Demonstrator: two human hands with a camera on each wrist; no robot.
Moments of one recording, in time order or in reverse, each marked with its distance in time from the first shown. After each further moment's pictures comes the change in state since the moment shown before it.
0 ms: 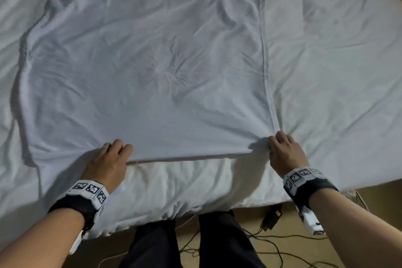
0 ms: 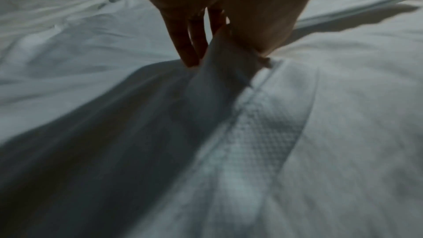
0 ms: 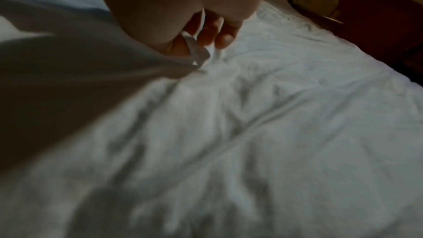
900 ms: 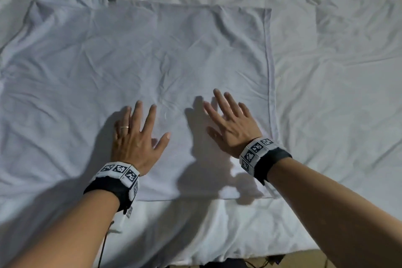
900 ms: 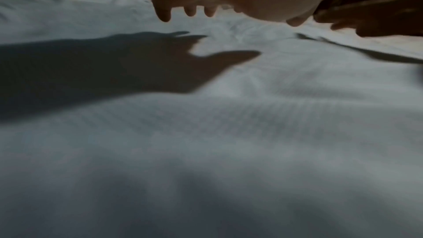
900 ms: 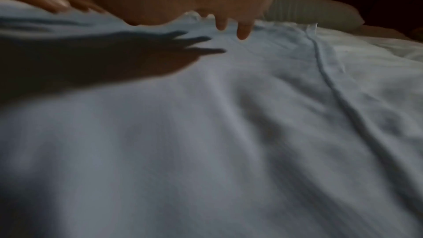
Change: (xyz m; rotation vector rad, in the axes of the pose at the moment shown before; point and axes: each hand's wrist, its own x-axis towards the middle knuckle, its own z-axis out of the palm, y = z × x) left_hand 0.148 0.081 -0.022 -0.168 0.215 -0.200; right_hand 0.161 -0.070 -0.027 -0.042 0.094 -0.381
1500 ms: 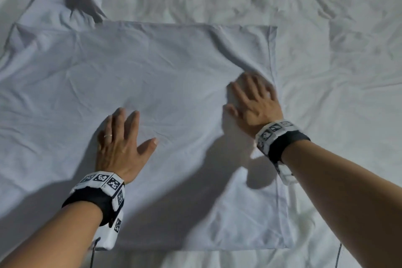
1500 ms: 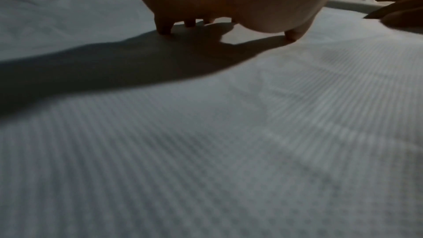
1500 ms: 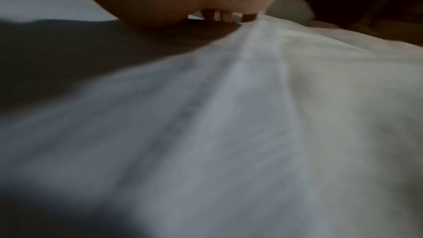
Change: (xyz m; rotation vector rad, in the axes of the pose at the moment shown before) left_hand 0.077 -0.008 -0.003 0.014 -0.032 -0.127; right_hand 0.097 0.112 -0.016 -0.026 0.064 0.177
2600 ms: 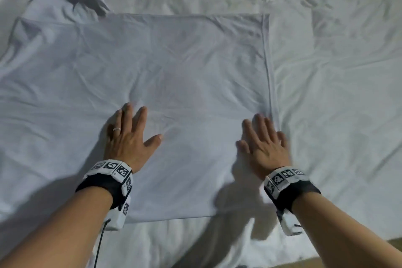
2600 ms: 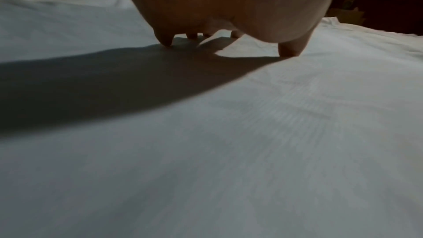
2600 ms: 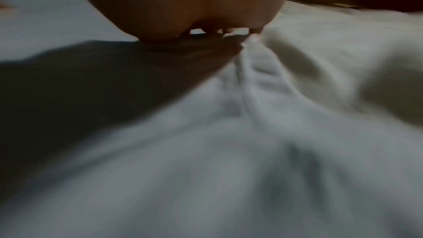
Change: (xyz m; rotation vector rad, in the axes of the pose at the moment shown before) left_hand -0.020 -0.017 0.003 -0.068 -0.118 0.034; right_hand -0.154 -0.048 0.020 0.146 -0.257 0.289
